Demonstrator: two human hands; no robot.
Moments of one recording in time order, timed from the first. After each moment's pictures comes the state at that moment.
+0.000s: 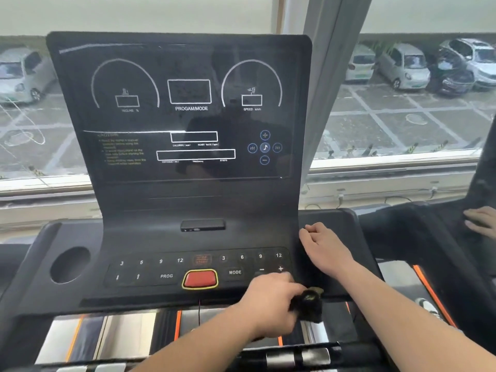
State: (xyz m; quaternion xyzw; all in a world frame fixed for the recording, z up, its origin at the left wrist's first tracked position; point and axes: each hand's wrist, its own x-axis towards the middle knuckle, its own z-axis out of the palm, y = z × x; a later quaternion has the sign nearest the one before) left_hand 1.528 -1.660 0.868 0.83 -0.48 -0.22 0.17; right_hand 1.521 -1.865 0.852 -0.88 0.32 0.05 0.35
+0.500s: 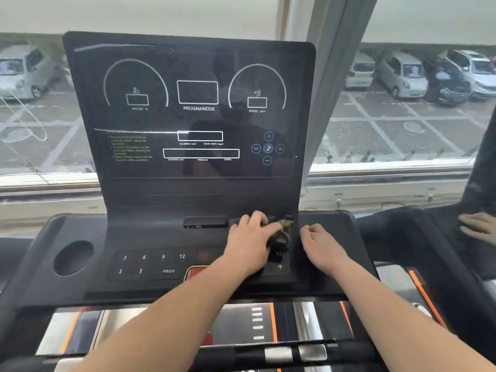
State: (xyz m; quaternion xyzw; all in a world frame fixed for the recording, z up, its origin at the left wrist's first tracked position) left_hand 1.608 -1.667 0.878 0.91 -0.37 -0.09 0.14; right_hand 1.522 -1.854 0.865 -0.87 0.34 0.09 0.36
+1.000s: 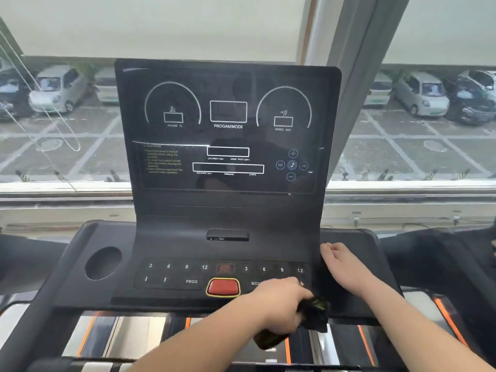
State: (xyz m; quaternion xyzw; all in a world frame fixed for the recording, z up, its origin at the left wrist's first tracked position) left_hand 1.551 -1.639 0.903 0.83 -0.46 -0.30 0.10; right_hand 1.519 -1.854 0.867 -0.87 0.32 0.09 0.37
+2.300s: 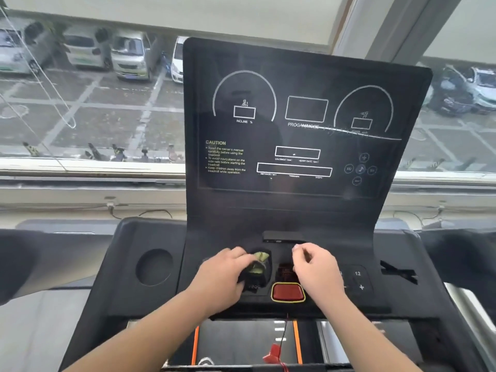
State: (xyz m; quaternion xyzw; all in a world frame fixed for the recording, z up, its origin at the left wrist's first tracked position) left_hand 1.690 -1.414 0.860 0.88 -0.40 -0.12 0.21; right_hand 1.597 -1.627 0.891 -0.86 0.37 -0.03 0.36
